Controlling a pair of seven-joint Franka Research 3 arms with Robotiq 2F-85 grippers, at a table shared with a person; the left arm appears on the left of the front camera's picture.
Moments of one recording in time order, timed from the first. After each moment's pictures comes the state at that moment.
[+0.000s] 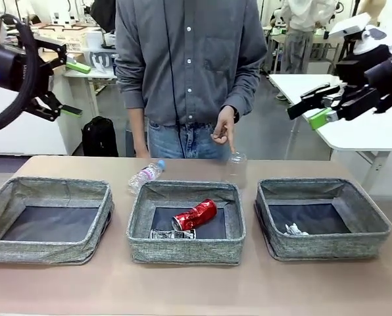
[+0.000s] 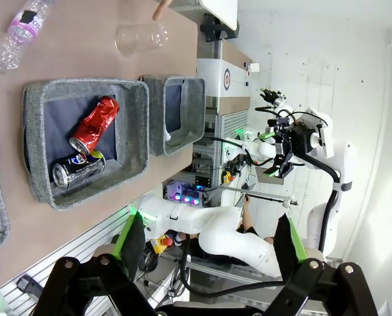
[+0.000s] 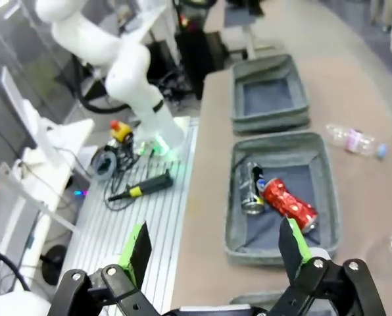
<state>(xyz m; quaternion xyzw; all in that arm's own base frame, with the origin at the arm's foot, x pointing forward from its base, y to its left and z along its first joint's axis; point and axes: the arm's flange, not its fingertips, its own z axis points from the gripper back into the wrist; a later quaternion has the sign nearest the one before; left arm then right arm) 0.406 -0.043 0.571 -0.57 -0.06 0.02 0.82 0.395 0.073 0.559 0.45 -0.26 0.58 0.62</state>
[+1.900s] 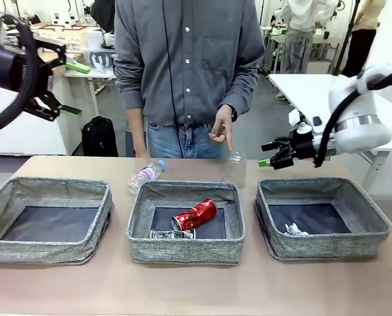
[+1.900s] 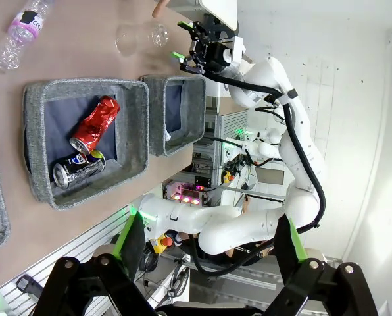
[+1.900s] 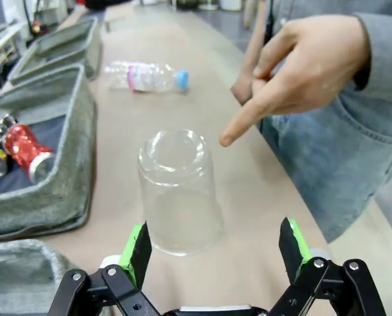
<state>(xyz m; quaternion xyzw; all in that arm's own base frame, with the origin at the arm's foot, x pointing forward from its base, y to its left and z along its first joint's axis) 0.406 -0.043 0.570 -0.57 -0.06 0.02 0.82 0.603 0.053 0.296 0.31 -0.44 0.51 0.67</state>
